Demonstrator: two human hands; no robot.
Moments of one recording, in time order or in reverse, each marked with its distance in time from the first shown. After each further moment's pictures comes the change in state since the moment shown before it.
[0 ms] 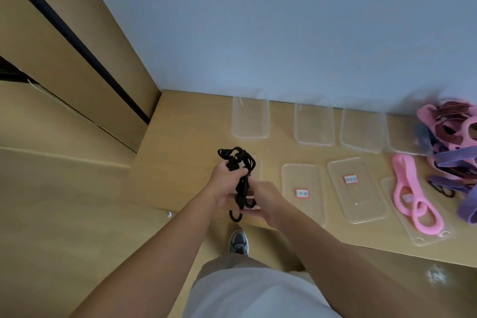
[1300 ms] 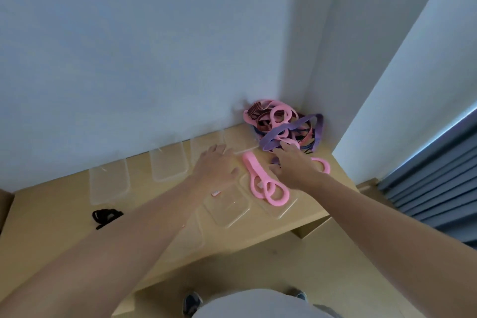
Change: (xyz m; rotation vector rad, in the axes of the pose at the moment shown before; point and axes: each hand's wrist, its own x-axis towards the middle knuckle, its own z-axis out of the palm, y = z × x) left_hand -0.052 0.066 0.331 1.679 -0.146 0.982; right_hand -0.138 -0.005 -0.398 -1.205 0.755 -0.397
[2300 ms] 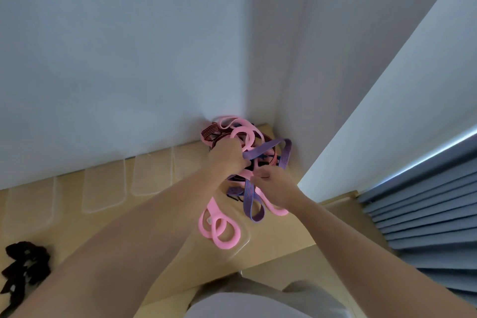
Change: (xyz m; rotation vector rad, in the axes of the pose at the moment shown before) left_hand 0.191 0.130 -0.010 -0.317 -0.011 -0.124; right_hand 0.061 0.113 -0.024 0.666 -0.122 0.143
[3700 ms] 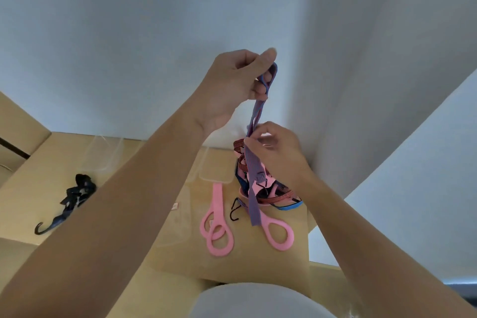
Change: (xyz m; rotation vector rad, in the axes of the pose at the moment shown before) left_hand -0.093 0.102 -0.207 -1.141 0.550 0.034; right_hand 0.028 -0.094 -0.081 0.449 -0.143 -0.575
